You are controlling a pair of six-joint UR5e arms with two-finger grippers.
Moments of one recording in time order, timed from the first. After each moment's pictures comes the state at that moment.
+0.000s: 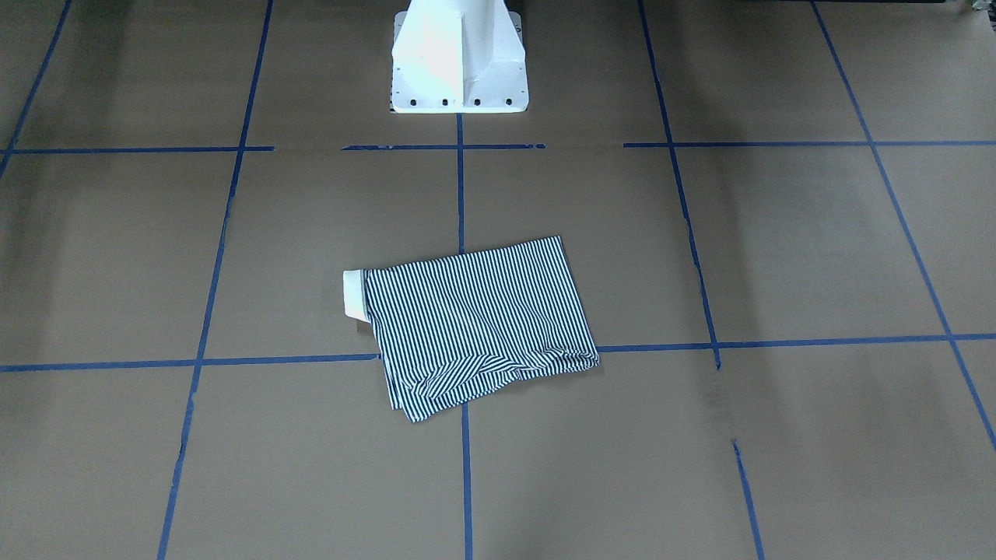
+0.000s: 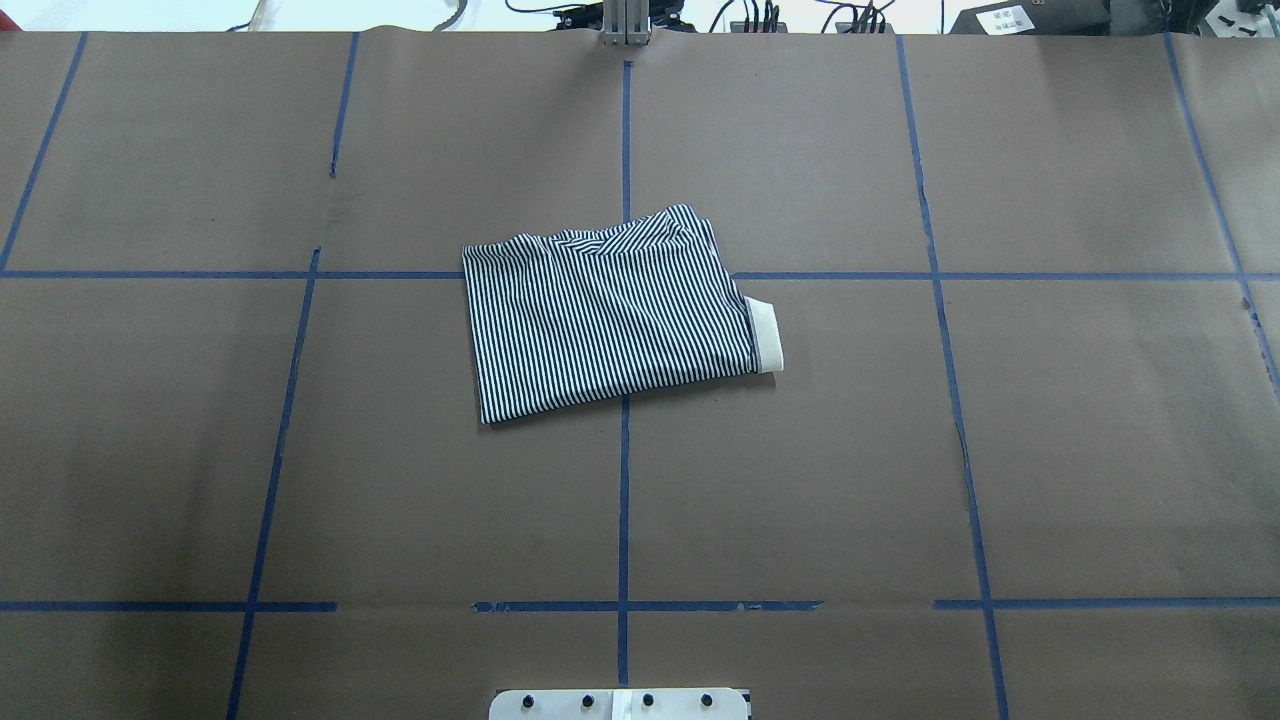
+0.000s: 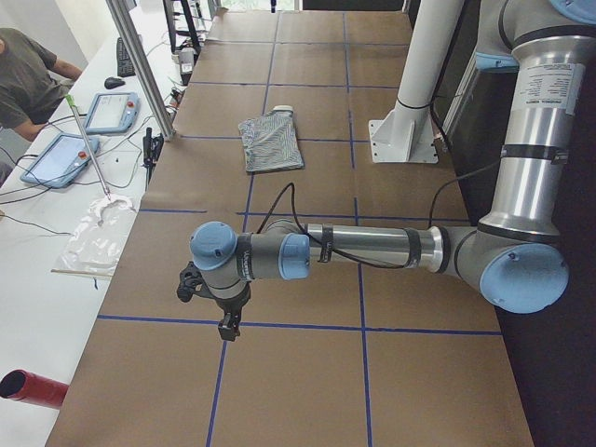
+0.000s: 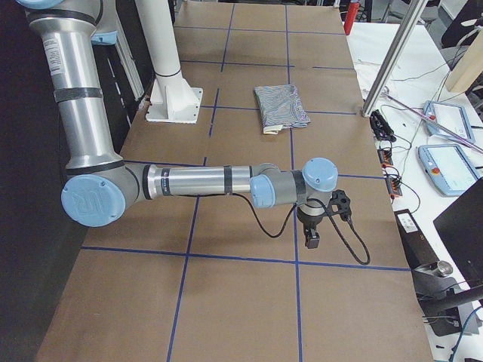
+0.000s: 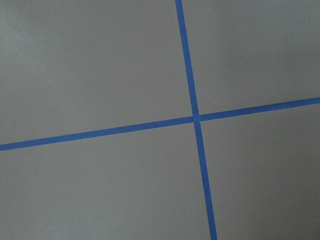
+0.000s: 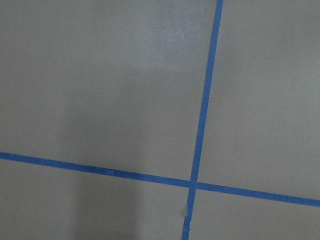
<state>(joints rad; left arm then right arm) -1.60 -1.66 -1.53 -1.50 -2.32 0.18 1.50 -1.40 1.47 -1.45 2.32 0.04</state>
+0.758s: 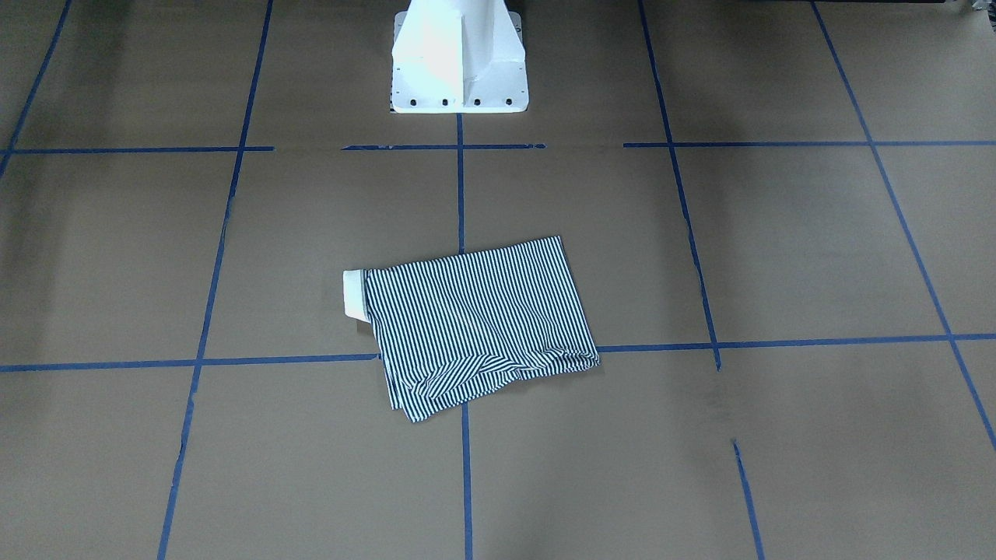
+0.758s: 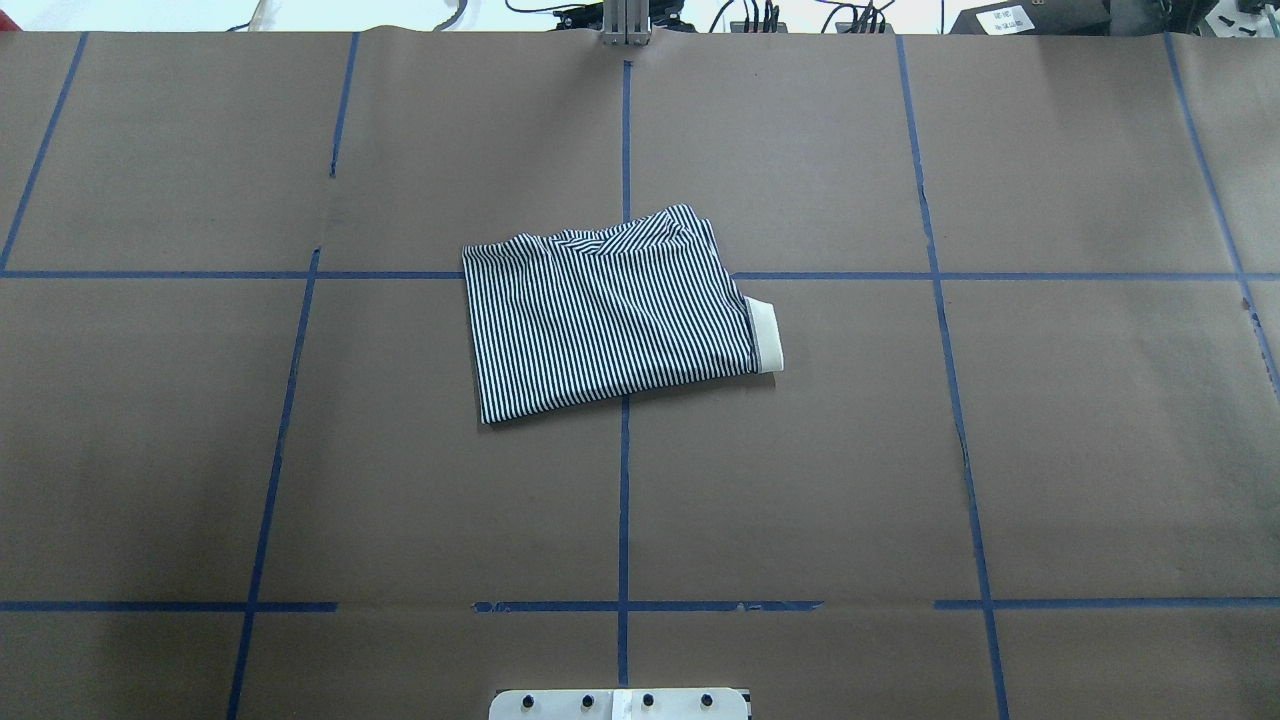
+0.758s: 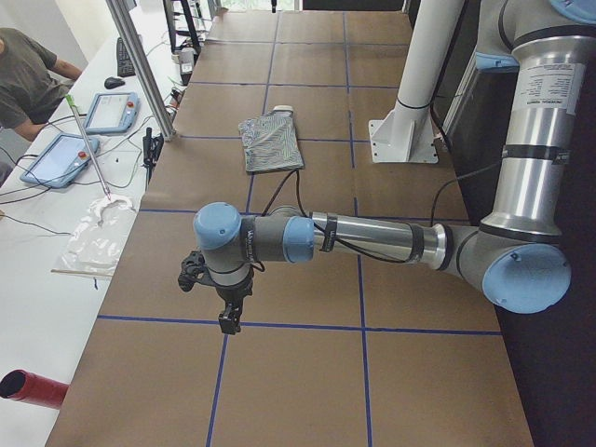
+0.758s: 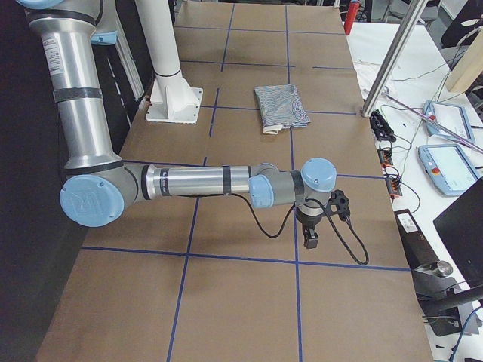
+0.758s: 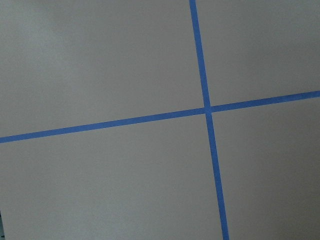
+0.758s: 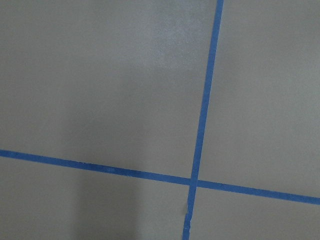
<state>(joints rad) -1.60 -1.65 -1.60 -1.45 -2.26 0.18 1.50 -1.41 1.47 -1.45 2.33 0.04</state>
